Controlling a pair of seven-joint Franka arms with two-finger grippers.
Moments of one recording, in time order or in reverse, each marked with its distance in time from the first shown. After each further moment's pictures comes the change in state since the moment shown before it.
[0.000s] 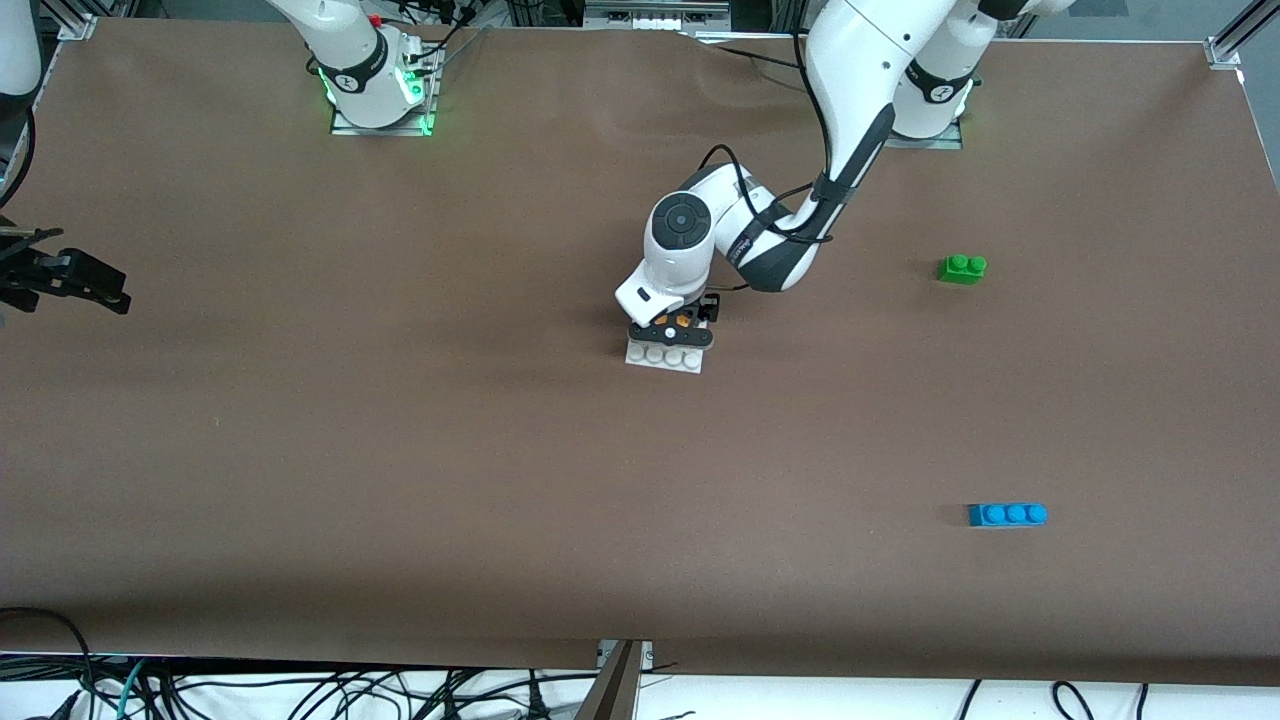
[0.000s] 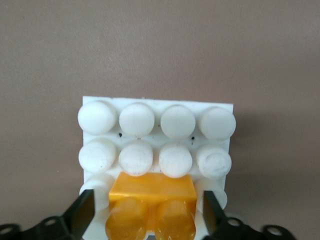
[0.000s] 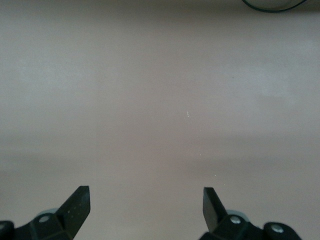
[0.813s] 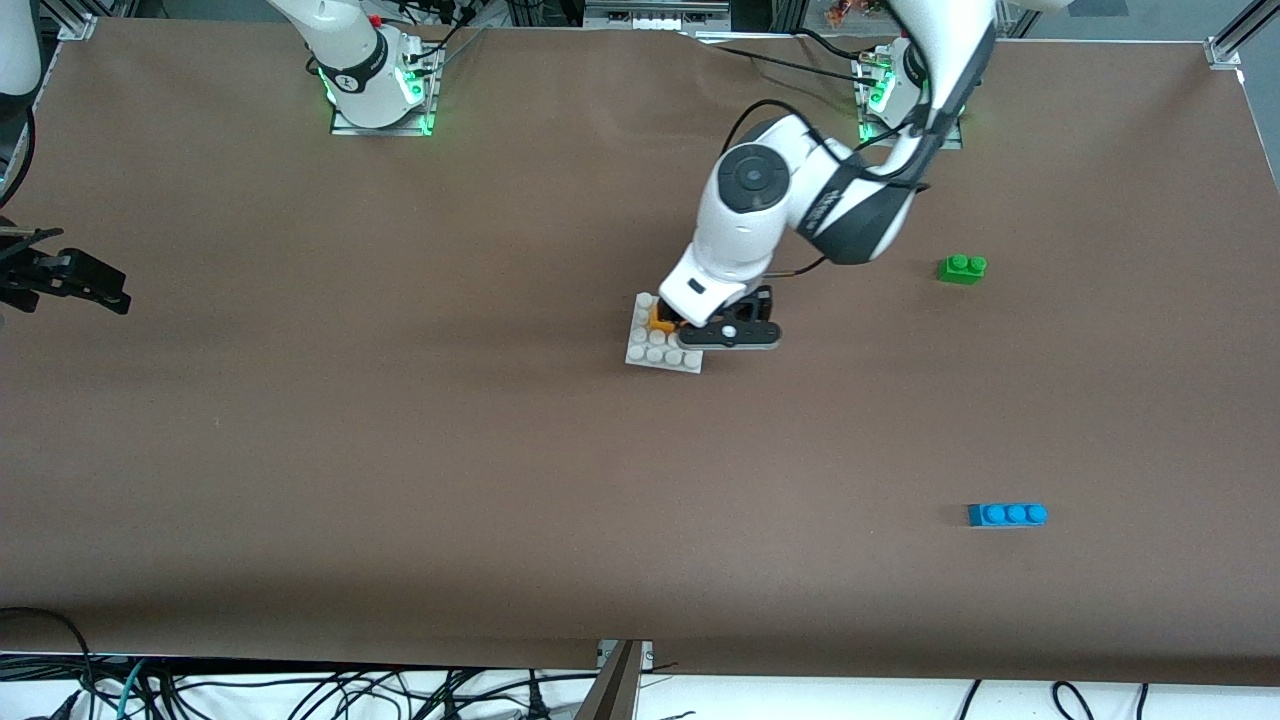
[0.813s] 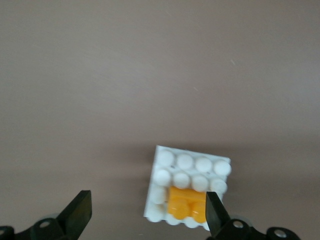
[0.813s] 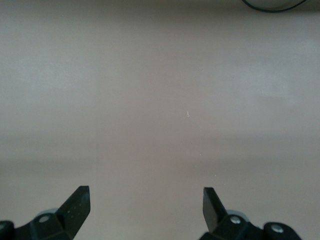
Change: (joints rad) left arm 0.145 -0.270 0.007 0.017 -0.022 -0.207 0.000; right arm 0.000 0.000 0.000 0.000 0.000 0.000 0.000
